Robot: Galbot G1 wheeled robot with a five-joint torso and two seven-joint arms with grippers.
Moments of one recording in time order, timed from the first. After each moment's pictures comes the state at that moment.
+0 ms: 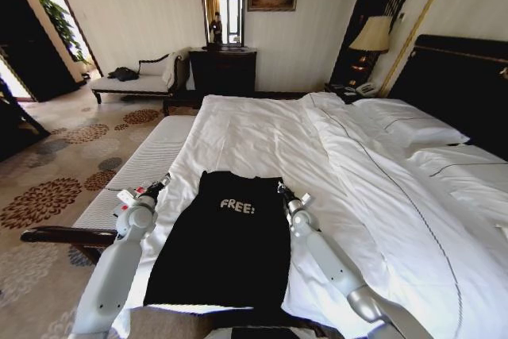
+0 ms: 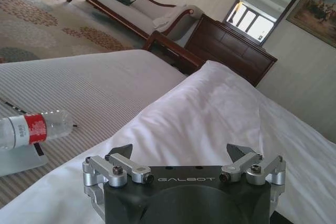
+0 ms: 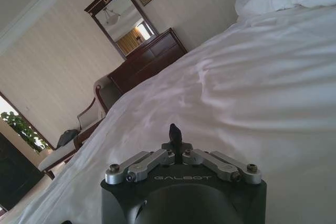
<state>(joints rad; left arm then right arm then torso) 0.94 -1.14 -0.51 -1.61 -1.04 0.30 -0.38 -0.70 1.24 0.11 1.20 1.06 0.08 0.07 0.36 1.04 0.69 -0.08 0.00</state>
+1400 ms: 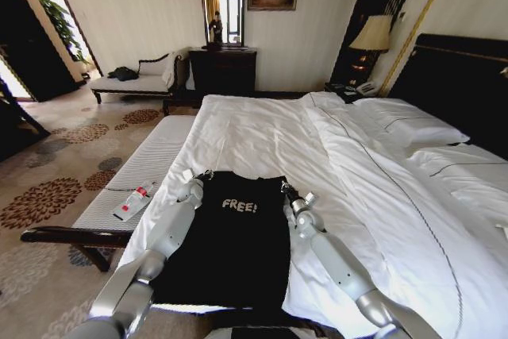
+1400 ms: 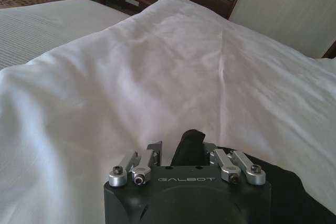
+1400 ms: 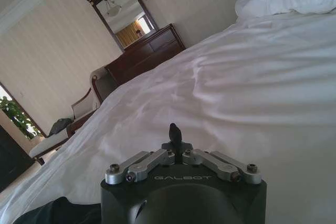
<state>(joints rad) 0.50 -1.33 -0.16 -1.00 -0.83 0.27 -0.25 -0.77 1.19 0.09 1.26 1.03 0.08 0.09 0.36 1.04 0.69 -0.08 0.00</state>
